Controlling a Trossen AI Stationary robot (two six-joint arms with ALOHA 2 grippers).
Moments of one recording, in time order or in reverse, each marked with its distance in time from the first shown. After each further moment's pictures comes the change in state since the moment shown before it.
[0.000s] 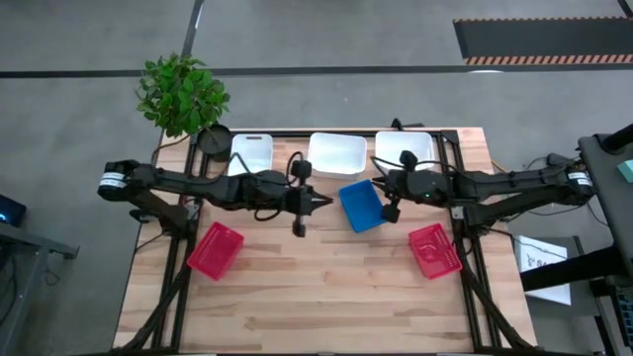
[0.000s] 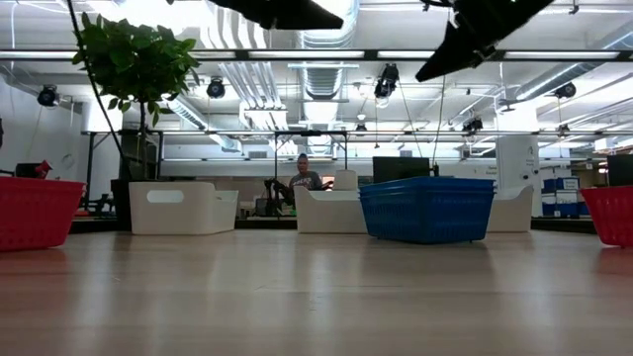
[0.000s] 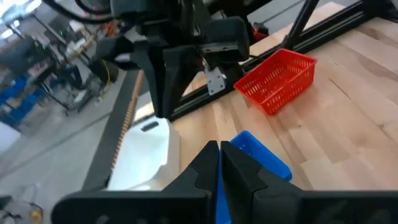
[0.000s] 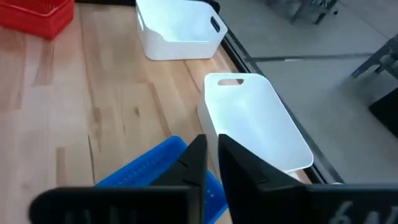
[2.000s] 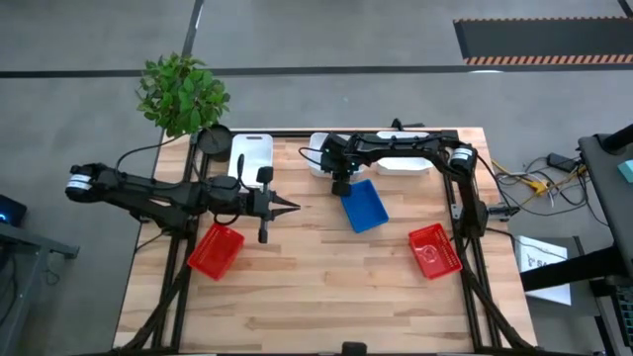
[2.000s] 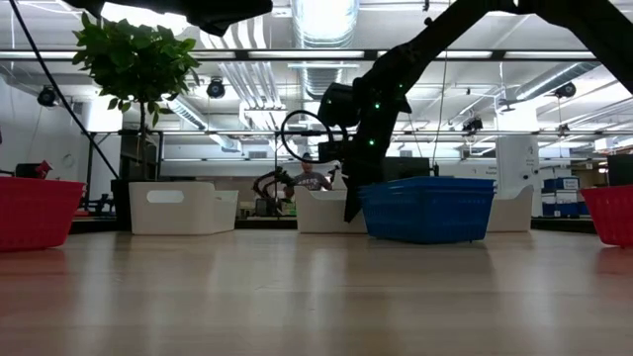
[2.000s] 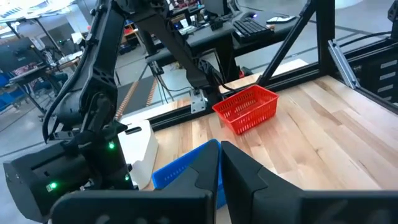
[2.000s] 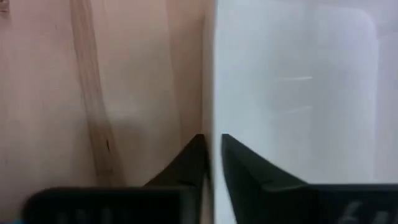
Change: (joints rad) left arm -0.047 -0.363 -0.354 0.127 0.040 -0.198; right arm -0.443 1.011 0.645 -0.241 -0.461 -0.337
